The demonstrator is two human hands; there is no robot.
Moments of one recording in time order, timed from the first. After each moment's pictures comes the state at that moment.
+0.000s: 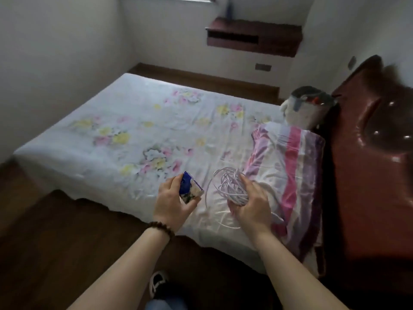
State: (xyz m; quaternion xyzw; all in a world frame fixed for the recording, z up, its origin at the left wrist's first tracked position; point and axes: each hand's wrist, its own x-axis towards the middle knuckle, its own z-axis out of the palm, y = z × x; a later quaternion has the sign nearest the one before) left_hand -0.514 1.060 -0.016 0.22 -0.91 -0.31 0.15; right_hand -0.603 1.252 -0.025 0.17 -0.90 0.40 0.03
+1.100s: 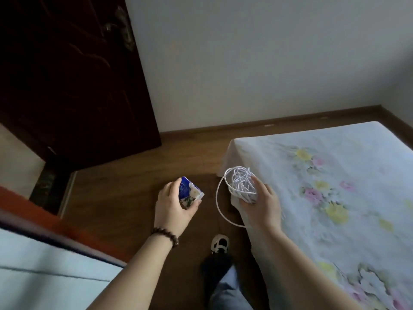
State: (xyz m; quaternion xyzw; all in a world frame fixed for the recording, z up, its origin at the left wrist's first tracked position) left_hand -0.172 0.445 -0.058 0.65 -0.67 -0.17 0.32; right_hand -0.400 0.460 -0.043 0.56 -0.74 0.34 -0.16
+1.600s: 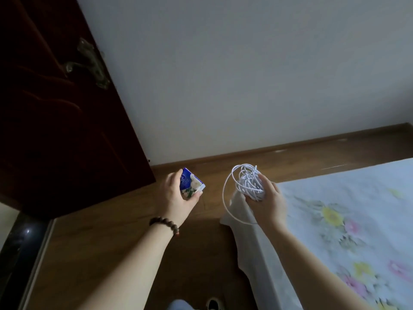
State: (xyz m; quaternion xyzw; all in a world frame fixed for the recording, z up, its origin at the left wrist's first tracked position) left_hand -0.226 0.036 -0.035 0.64 -0.67 -0.15 0.34; right_hand -0.461 0.068 -0.036 0.52 -0.73 0.38 -0.20
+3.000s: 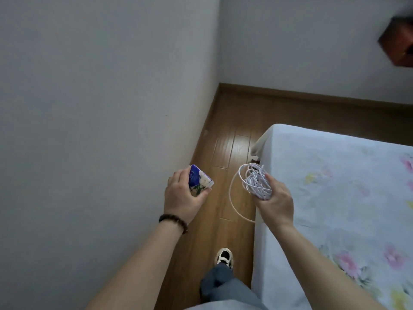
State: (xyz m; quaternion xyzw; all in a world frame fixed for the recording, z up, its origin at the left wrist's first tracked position) left_hand -0.837 -0.613 -0.065 0.20 -0.92 -0.31 0.16; right_hand -0.910 -0.392 -0.088 0.05 -0.91 0.40 0.05
